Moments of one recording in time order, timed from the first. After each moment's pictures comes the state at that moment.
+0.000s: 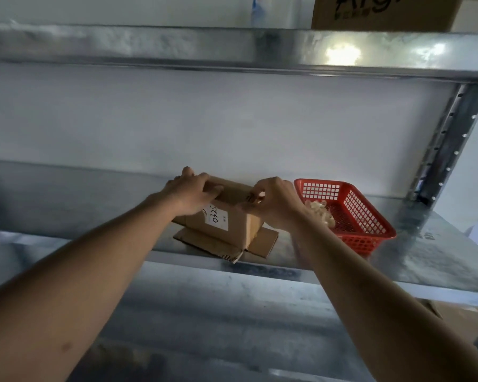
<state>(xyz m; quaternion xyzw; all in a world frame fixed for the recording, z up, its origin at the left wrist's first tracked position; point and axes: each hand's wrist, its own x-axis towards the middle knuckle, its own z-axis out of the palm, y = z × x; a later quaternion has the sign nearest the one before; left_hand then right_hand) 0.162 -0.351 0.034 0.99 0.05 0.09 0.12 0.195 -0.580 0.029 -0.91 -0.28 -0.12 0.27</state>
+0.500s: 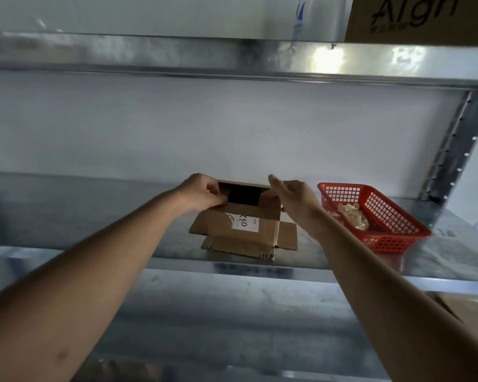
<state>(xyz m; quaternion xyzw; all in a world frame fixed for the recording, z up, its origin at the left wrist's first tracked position) 0.150 -0.265 0.041 0.93 0.01 0.07 0.35 0.184 -0.516 0.025 -0.85 -0.17 -0.08 0.49</state>
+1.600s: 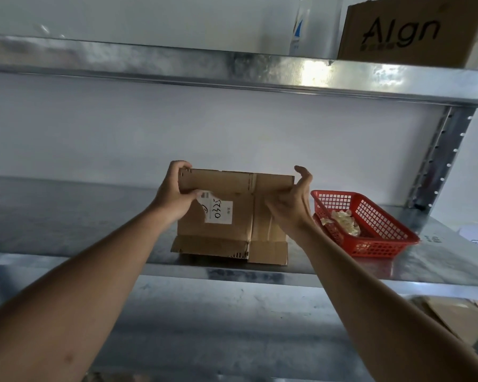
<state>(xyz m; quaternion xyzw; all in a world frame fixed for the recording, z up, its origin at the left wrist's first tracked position) 0.145 -0.233 0.020 0.82 0.00 0.26 0.51 0.177 -0.504 0.013 -0.78 -0.15 -0.20 0.57</state>
